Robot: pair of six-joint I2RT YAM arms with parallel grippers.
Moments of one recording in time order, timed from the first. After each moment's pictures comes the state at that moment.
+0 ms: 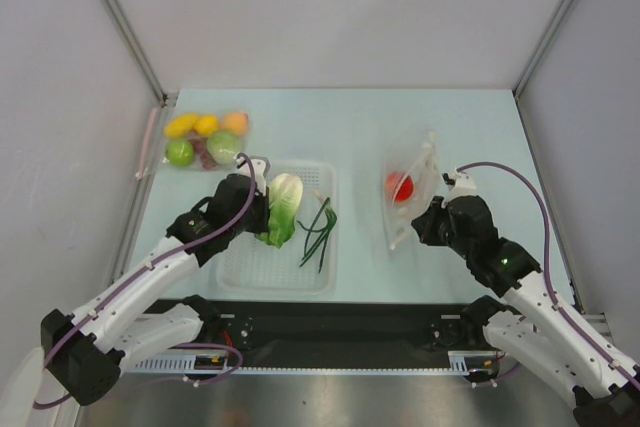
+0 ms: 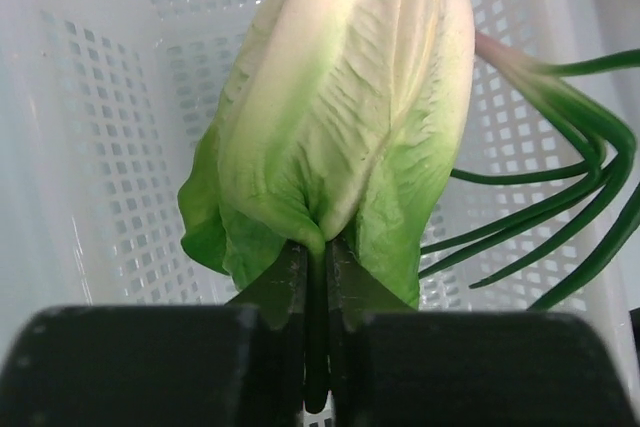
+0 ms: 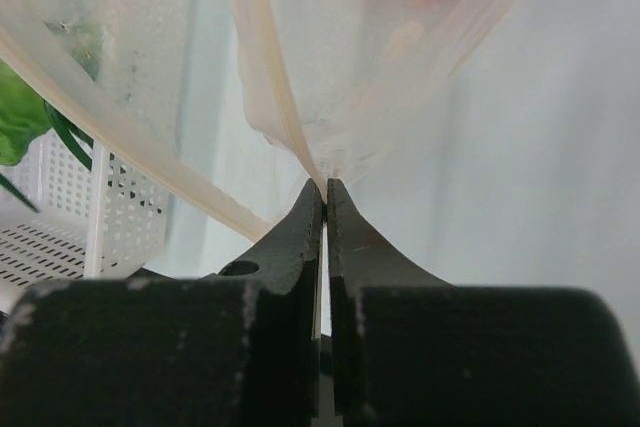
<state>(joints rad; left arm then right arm) -0.61 0.94 0.78 -0.55 -0.18 -0.34 0.56 0.67 0.61 -0.49 0.11 0.54</state>
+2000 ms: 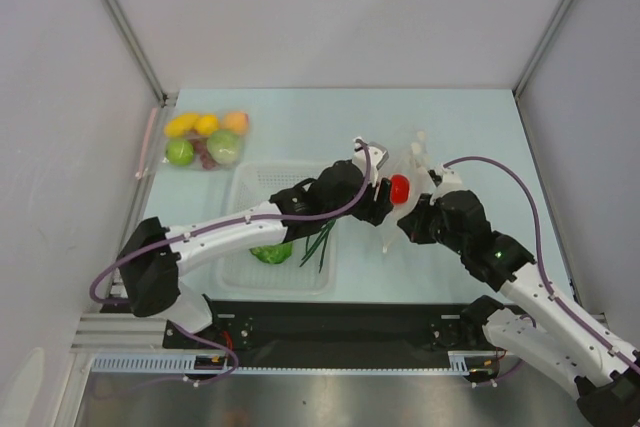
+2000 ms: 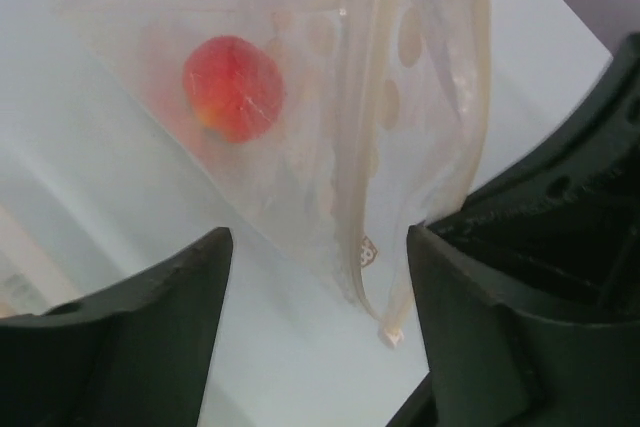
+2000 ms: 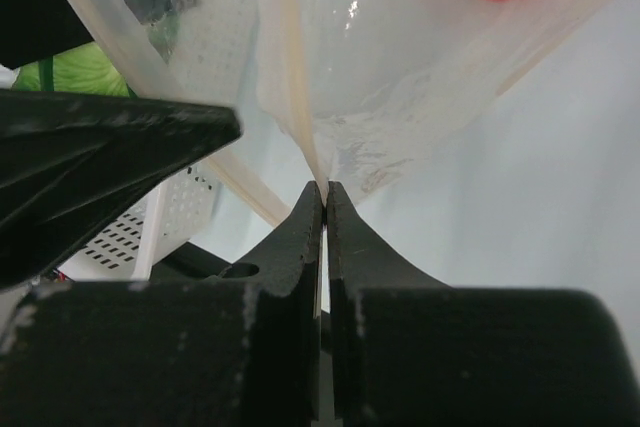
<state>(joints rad) -1.04 1.52 1.17 -0.10 -0.12 -0.35 0.62 0.74 0.65 -0.44 0.02 0.56</state>
